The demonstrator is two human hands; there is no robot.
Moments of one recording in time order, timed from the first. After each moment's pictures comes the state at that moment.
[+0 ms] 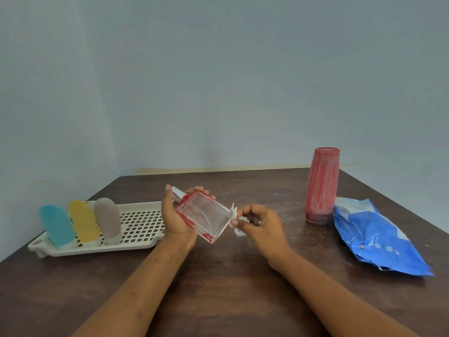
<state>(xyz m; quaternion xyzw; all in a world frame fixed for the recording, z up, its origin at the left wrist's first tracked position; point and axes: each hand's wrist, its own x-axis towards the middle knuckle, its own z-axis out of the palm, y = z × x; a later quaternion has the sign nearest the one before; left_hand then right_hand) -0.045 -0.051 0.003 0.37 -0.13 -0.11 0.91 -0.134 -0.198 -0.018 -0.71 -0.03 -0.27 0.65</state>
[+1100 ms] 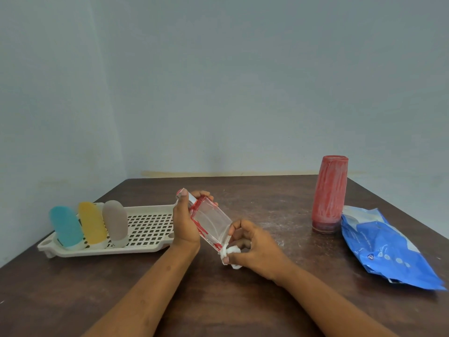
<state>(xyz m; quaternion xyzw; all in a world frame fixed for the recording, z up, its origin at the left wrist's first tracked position) -0.037 -0.055 -0.005 0.49 -0.21 0.07 0.84 -0.146 -0.186 -0.014 -0.83 -0.09 -0.12 0.53</state>
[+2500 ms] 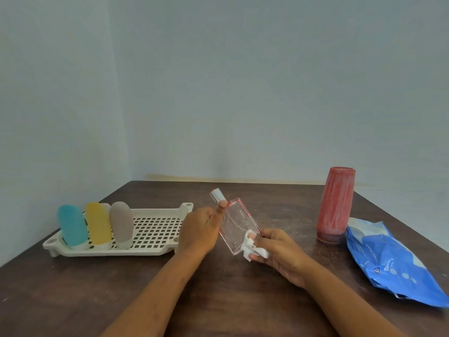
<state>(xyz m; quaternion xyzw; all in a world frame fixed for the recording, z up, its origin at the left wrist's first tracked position) -0.048 -0.048 0.003 0.85 -0.23 0.19 0.43 -0.142 -0.210 -0.007 -0.64 0.05 -0.02 0.76</state>
